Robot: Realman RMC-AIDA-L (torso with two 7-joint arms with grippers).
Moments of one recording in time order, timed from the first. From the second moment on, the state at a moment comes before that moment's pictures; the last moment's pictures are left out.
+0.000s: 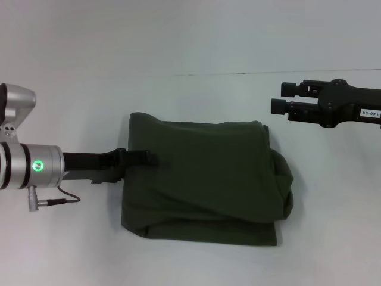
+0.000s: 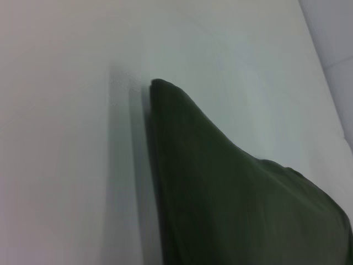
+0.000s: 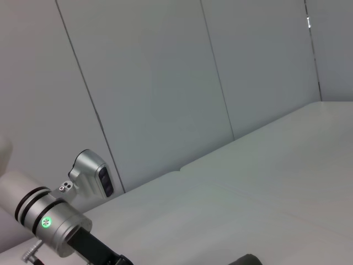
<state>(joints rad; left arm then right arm) -0.73 -2.00 0.76 0.36 2.13 1.17 -2.34 0.62 1.96 -0.68 -0.64 -1.88 -1.55 1.55</state>
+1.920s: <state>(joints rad) -0.65 -1.89 0.74 0.38 2.12 1.34 -2.37 0.63 1.97 -0.68 -0.63 -1.88 -1.51 1.56</state>
